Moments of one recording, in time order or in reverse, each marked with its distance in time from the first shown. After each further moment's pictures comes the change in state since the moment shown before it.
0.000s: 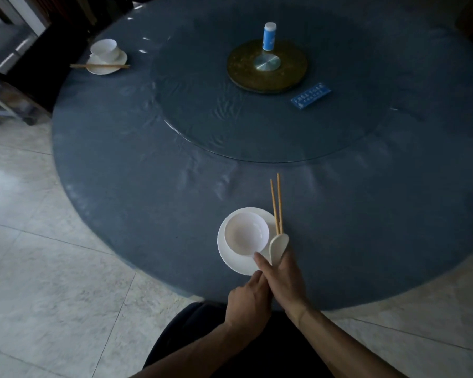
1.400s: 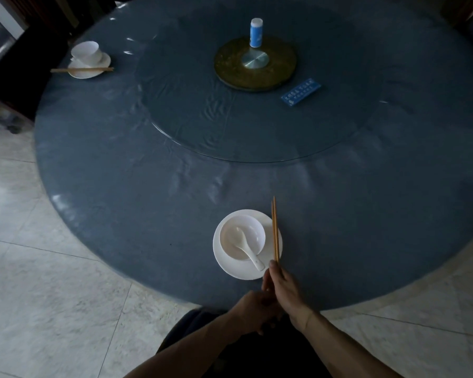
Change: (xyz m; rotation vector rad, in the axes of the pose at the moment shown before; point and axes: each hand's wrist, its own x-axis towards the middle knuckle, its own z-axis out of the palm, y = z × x) left_hand 0.021 -0.014 0.012 -0.705 -0.511 -0.229; right_hand 0.020 0.048 0.006 0.176 -0.183 0.182
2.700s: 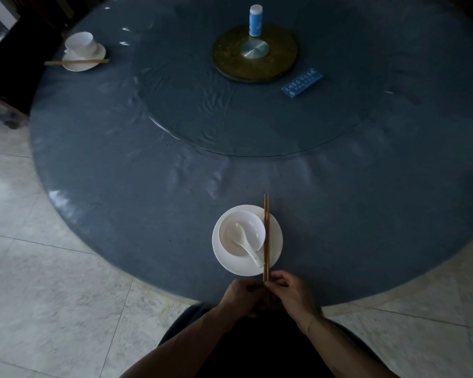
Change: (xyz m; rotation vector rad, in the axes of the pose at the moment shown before) left_hand 0.016 -0.017 -0.015 -0.132 0.222 -0.150; right_hand 0.007 0.033 -0.016 -0.145 -0.013 -0.059
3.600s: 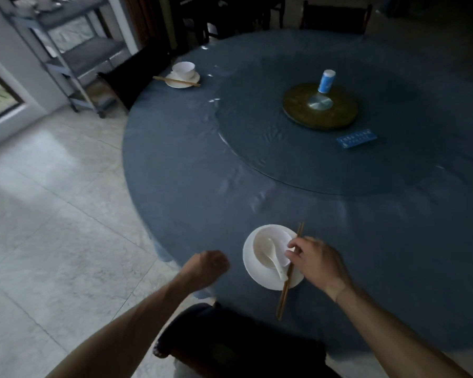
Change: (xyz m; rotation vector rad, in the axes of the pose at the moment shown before) left_hand -0.066 -0.015 -0.122 0.394 0.481 0.232; right_hand -0.006 -0.149 -0.036 -0.939 0.055 -0.692
